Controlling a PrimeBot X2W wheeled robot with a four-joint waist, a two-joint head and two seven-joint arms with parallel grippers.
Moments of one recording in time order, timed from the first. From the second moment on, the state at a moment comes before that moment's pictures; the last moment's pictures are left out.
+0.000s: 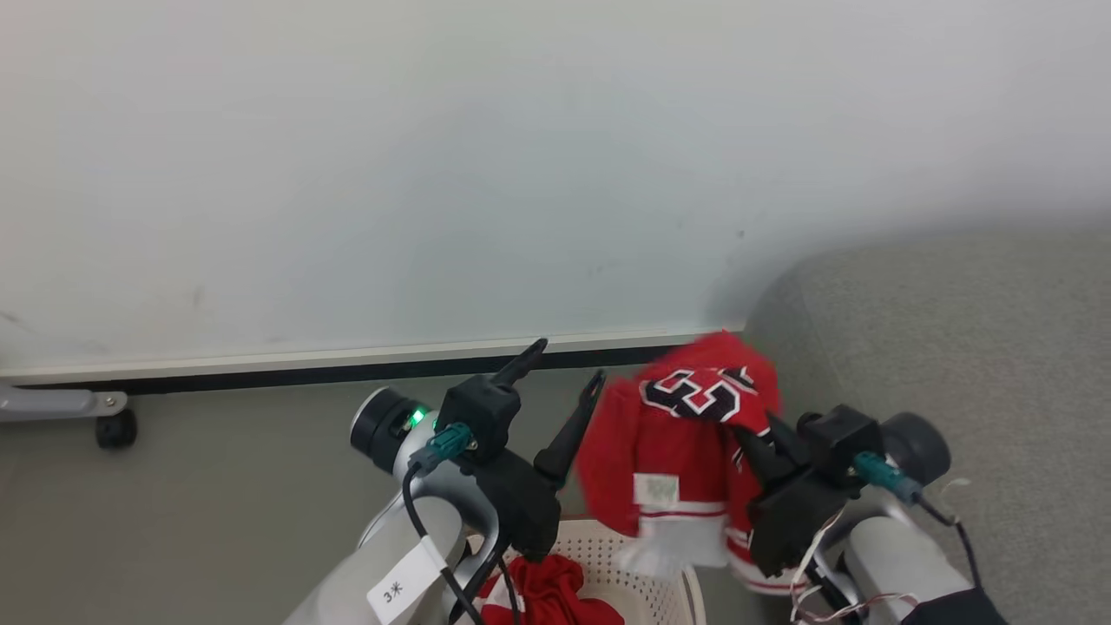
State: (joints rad) left arm -0.61 0.06 -0.76 0.63 -0.49 -0.05 -0.24; right arm -0.46 -0.14 0.50 0.60 0.17 0.12 -0.26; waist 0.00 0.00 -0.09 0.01
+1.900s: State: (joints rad) left arm -0.55 0.10 -0.84 0.42 -0.42 -0.02 -0.25; right arm -0.86 -0.44 0.23 0.53 0.32 0.12 -0.16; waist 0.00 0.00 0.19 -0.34
